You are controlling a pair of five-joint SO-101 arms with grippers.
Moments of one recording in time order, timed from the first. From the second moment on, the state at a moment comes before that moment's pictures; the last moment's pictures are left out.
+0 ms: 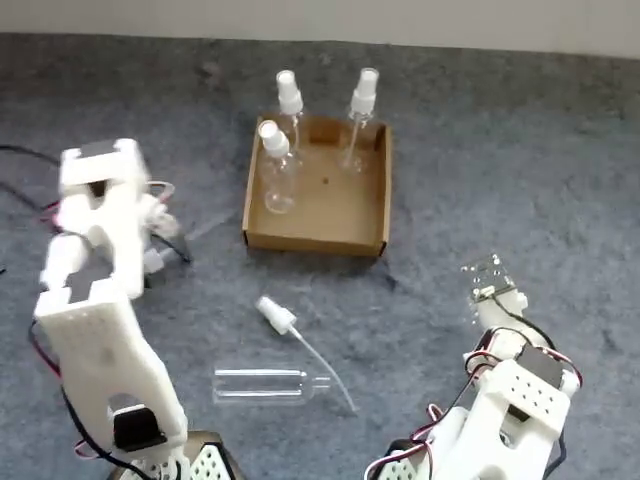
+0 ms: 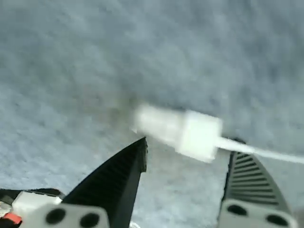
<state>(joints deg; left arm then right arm) -22.6 32.0 -10.5 92.4 42.1 28.9 -56.1 77.4 53.3 54.2</state>
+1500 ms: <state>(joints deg) -24.1 33.1 -13.9 86.6 -22.6 28.9 -56.1 77.4 53.2 54.2</state>
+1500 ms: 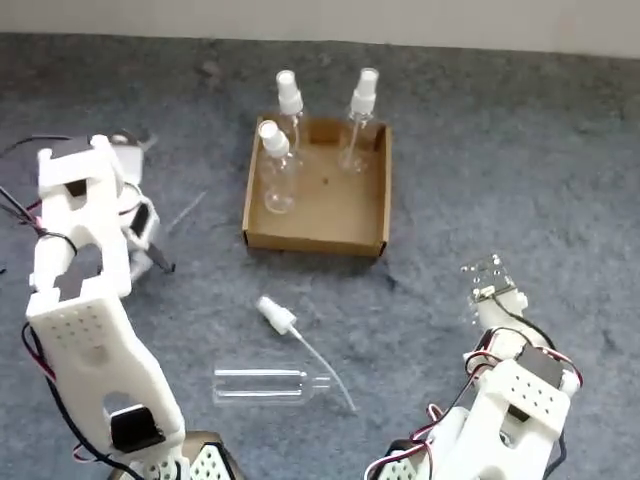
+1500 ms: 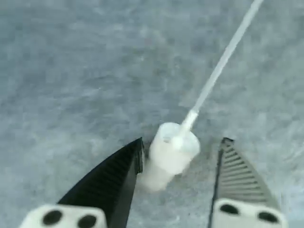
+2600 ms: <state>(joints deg) -25.4 26.2 -12.5 89.4 -79.5 28.9 -56.1 77.4 53.2 54.2</state>
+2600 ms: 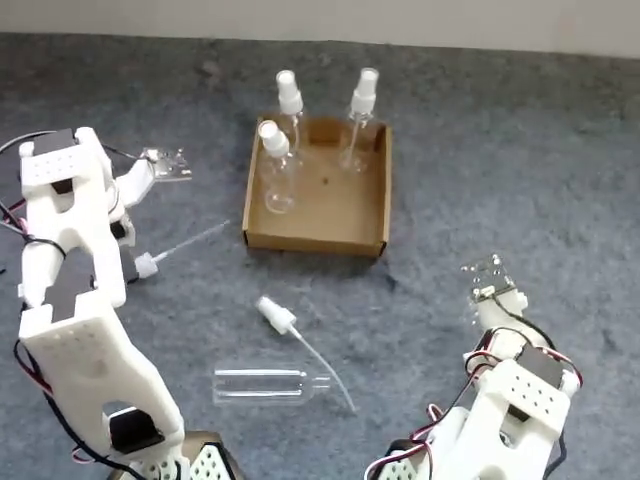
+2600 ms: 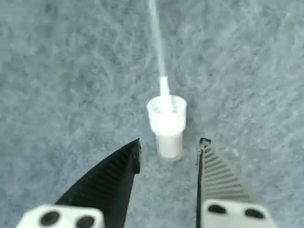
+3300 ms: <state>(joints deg) -19.3 21.6 -15.3 99.6 28.2 28.9 -56.1 77.4 53.2 54.2</state>
